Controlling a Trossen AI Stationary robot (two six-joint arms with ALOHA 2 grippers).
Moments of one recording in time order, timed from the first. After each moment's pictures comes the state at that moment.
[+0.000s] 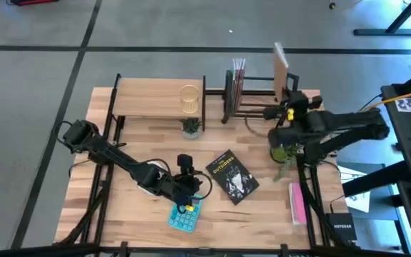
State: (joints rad) left arm -0.47 1.72 1.20 -0.30 -0.71 -0.02; right arm 0.12 1.12 1.21 -1.43 1.38 1.24
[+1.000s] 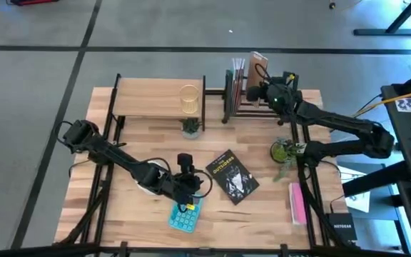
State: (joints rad) left arm -0.47 1.72 1.20 -0.30 -0.71 -0.03; right arm -0.51 1.12 0.76 -0.10 0.67 0.60
